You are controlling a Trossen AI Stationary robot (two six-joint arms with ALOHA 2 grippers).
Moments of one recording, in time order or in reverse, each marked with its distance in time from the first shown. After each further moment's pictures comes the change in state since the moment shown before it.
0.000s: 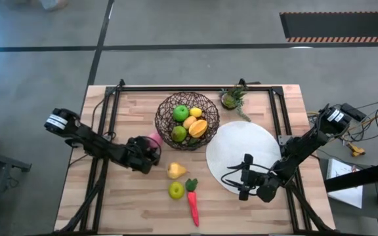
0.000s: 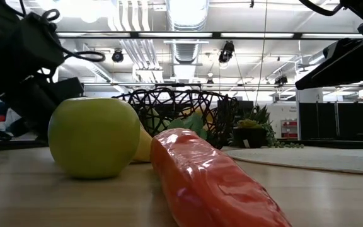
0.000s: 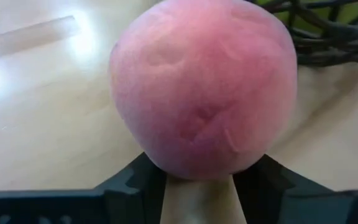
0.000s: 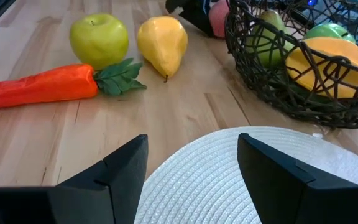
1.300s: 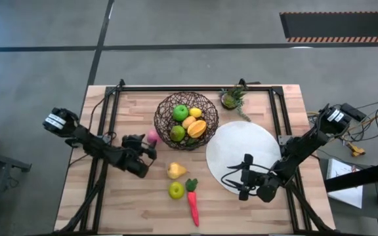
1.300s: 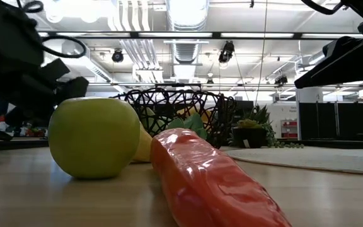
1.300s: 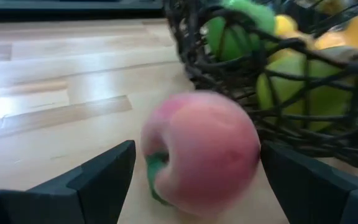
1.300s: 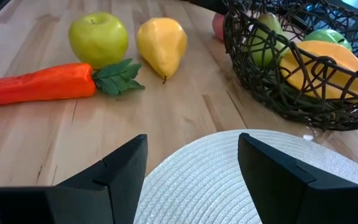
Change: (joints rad) left arm -0.073 -0.021 0.003 -0.138 -0.336 -0.235; right arm 0.000 0.000 0.002 0.000 0.008 -0.031
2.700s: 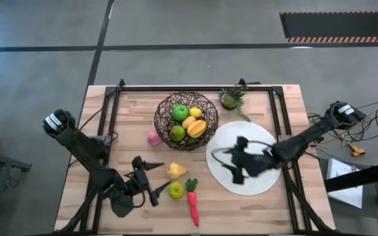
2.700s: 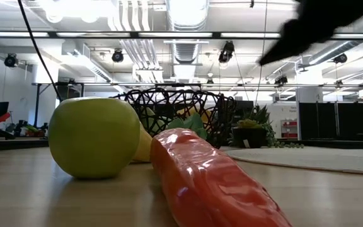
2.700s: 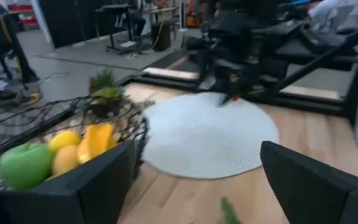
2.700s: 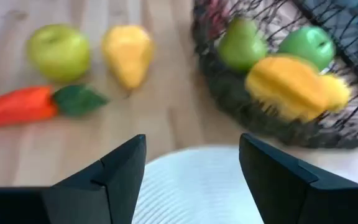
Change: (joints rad) left arm -0.381 0.009 0.528 0.222 -0.121 0.946; right arm -0.305 -0.207 0.204 -0.426 -0.326 -0.127
